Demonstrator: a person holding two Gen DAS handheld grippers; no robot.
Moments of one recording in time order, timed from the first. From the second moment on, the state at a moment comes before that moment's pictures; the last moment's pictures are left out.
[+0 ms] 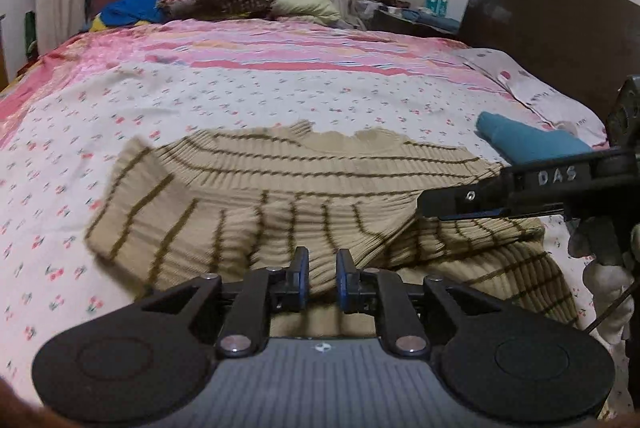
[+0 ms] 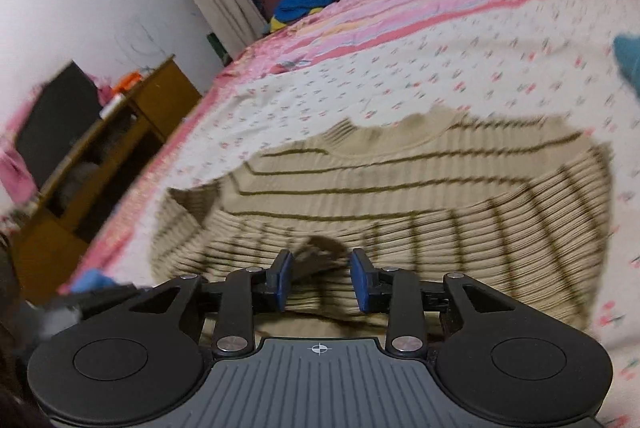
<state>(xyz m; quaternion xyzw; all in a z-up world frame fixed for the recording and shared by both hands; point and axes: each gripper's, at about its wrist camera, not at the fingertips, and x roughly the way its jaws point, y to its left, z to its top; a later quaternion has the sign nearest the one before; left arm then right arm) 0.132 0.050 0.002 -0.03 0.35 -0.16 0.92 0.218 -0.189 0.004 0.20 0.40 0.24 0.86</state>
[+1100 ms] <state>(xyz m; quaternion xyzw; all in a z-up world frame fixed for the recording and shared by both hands) 0.165 0.048 -0.013 0.02 0.36 -0.08 0.93 0.207 -0.242 -0.001 0.08 0.38 0.10 0.92</state>
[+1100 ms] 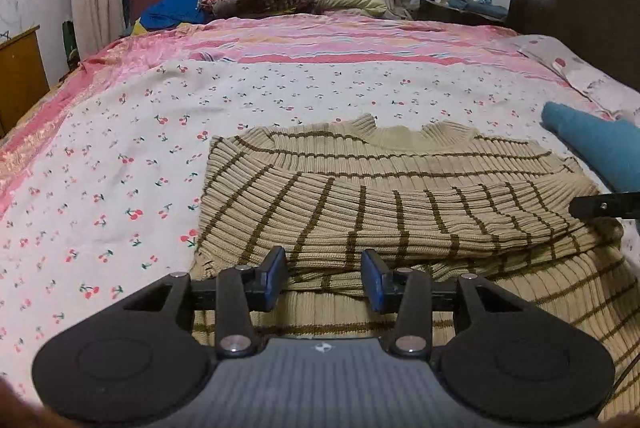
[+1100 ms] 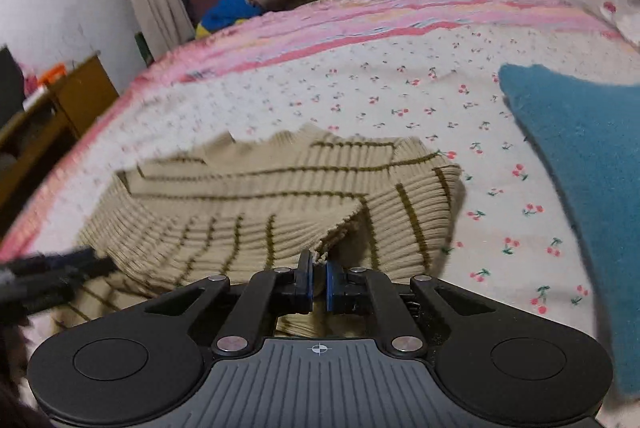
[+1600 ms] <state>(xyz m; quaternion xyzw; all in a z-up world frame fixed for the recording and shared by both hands) 0.161 0.043 -0.006 0.03 0.36 -0.08 0.93 0.198 -0.231 0.006 -0.01 0.38 0.06 0.92</state>
